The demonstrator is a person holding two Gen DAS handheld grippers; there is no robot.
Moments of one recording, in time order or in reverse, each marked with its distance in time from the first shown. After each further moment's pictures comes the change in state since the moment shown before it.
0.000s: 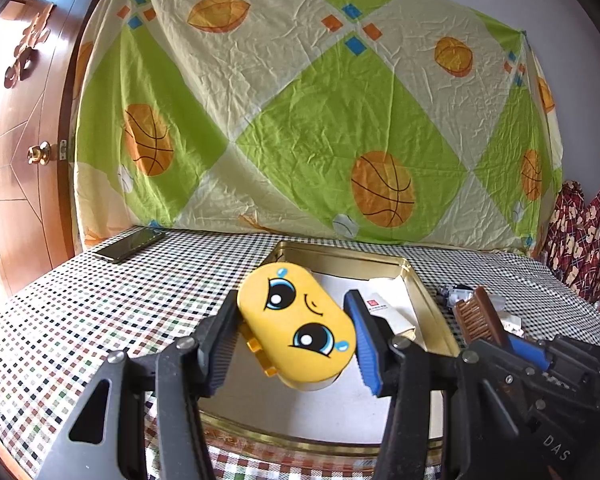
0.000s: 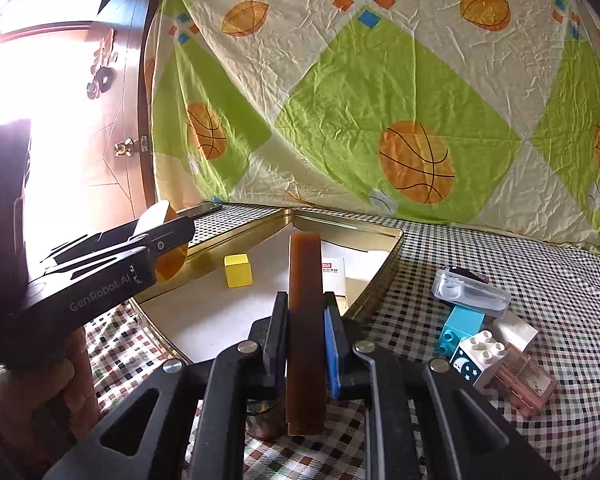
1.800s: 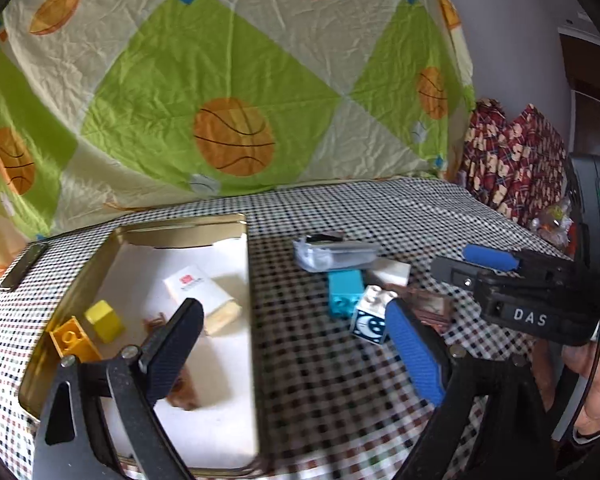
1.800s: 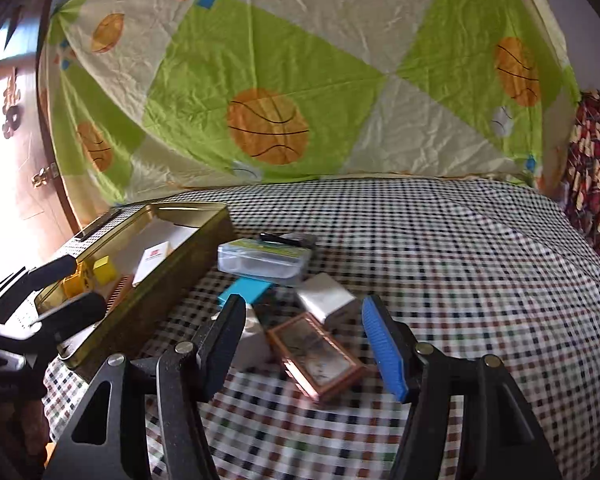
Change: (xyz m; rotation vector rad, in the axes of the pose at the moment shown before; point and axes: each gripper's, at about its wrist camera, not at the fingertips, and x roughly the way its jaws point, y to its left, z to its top) left arm 0.020 -0.150 -0.001 0.233 0.227 -0.300; right arm -0.037 -0.178 -0.016 0.250 0.146 -0.227
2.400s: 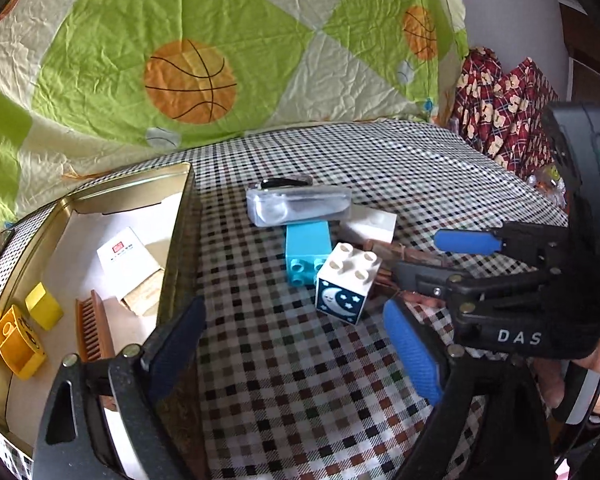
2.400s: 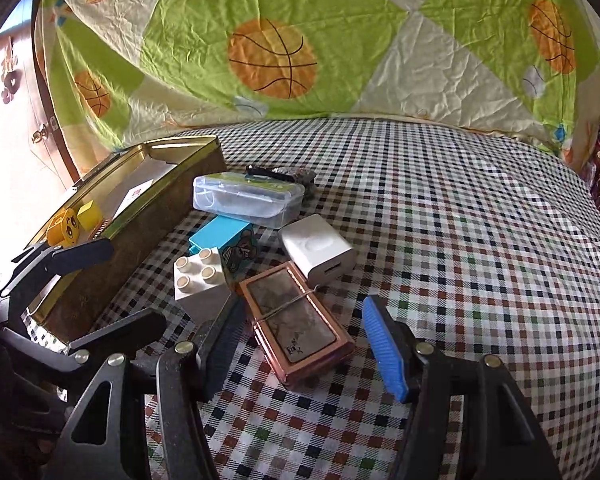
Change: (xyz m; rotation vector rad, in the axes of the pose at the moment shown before) left arm 0.048 -0.026 -0.011 0.036 0.175 -0.031; right arm 0.046 0.001 -0.009 -0.089 0.235 0.080
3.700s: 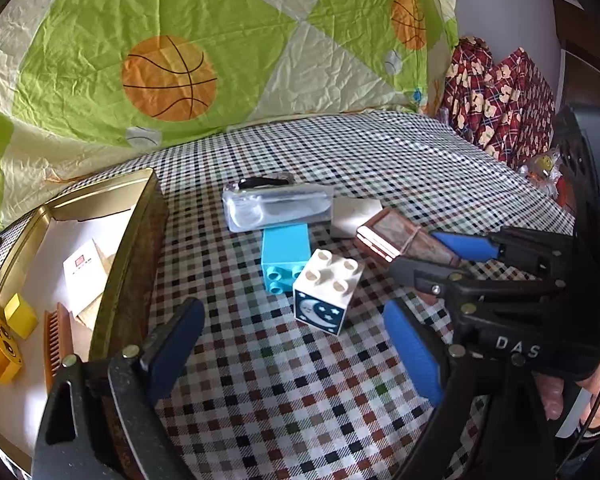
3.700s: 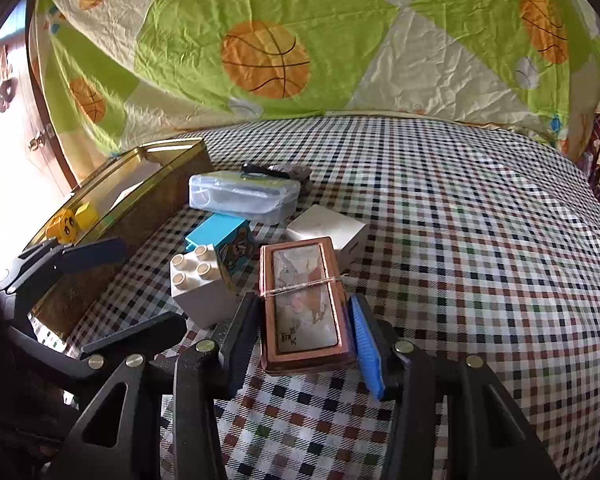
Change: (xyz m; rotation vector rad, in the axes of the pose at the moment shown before) left arm 0.014 -0.010 0.009 0.024 0.037 -0.031; right arm -0.011 -0.013 -0.009 0.071 -0.075 -0.017
